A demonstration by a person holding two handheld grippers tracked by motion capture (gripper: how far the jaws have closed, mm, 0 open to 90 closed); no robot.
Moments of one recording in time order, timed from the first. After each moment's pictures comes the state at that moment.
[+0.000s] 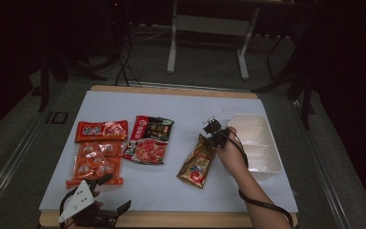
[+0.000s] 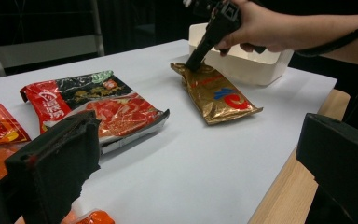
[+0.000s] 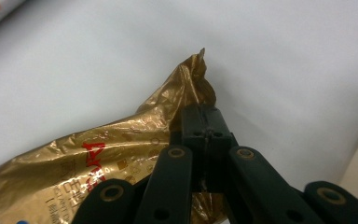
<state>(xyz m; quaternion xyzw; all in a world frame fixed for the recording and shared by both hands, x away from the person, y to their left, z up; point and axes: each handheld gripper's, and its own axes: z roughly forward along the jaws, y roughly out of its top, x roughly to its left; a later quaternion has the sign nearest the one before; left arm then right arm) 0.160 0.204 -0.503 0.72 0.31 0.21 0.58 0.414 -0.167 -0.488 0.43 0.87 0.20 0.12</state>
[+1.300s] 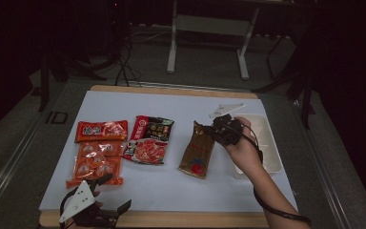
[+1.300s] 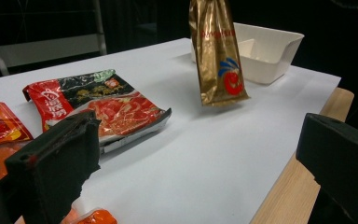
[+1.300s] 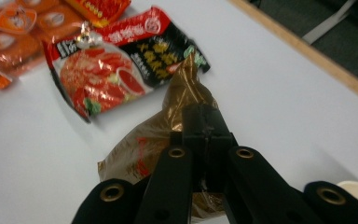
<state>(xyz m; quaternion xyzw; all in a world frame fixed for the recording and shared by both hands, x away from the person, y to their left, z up) 0.160 0.204 -0.503 0.73 0.31 0.22 0.57 0.354 -0.168 -0.379 0.30 0.88 0.34 0.16</state>
